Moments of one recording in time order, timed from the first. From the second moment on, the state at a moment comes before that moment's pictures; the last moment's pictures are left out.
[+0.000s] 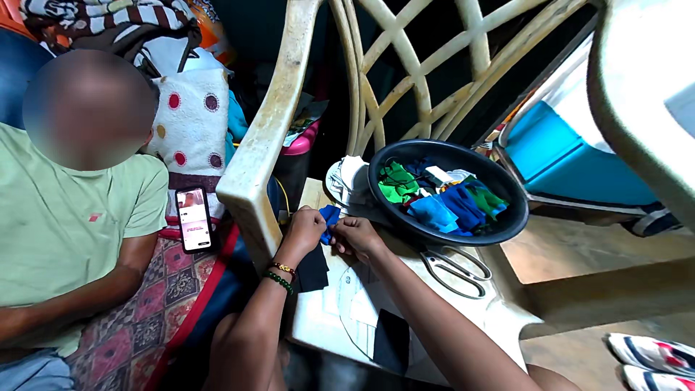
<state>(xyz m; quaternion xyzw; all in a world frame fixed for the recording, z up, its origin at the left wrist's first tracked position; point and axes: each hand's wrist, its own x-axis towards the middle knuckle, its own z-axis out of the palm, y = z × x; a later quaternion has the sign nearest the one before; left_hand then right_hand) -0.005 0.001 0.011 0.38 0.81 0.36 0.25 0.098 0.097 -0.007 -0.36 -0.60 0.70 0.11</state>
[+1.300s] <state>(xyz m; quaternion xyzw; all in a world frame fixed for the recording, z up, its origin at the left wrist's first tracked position) 0.013 -0.014 0.011 0.25 0.48 0.77 0.33 0.103 0.101 -0.007 -0.18 -0.89 0.40 0.16</state>
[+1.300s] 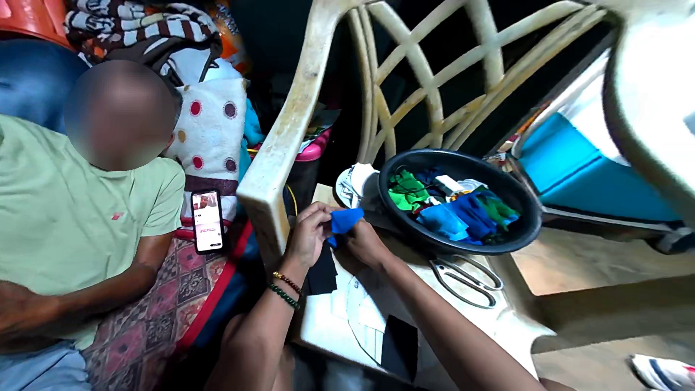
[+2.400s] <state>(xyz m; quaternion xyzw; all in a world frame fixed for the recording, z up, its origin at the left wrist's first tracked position) 0.124 -0.083 0.022 0.37 0.62 0.56 0.41 0.271 0.049 -0.033 -0.02 -0.76 0.57 0.32</state>
